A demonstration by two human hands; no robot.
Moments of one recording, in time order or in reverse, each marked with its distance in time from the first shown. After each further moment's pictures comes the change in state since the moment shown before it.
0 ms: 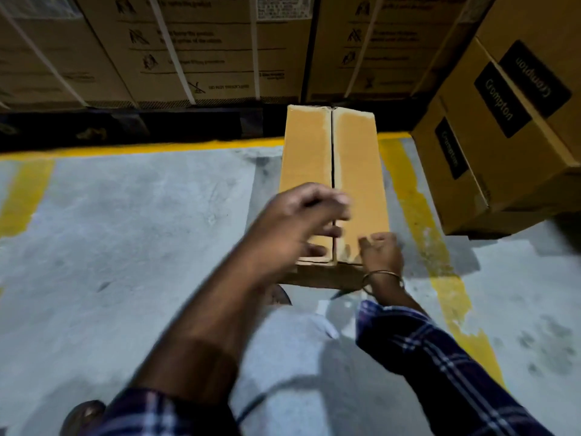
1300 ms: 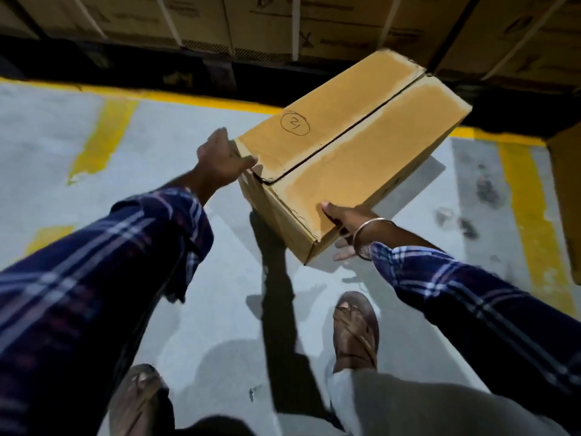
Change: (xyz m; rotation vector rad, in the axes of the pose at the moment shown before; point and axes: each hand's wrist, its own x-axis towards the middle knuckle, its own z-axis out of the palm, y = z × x) left_hand 0.149 -0.183 -0.365 0.834 0.592 -0.225; right_hand -0.053 -0.095 0.263 -0.270 -0.786 0.255
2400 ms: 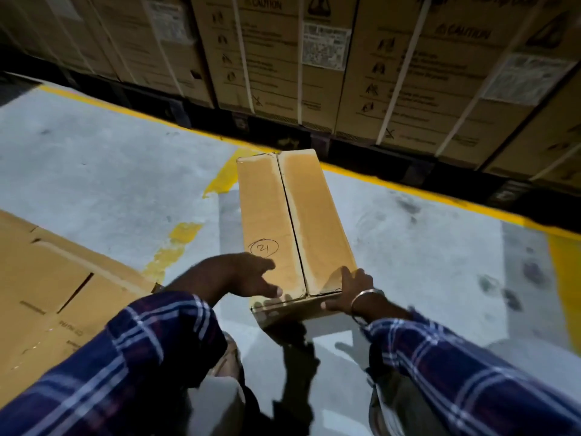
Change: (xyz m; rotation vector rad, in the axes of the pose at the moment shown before) left_hand -0.308 -0.061 -0.177 0.351 -0.635 -0.043; right_hand -0.146 0.057 0.145 -1.309 0.057 -0.372
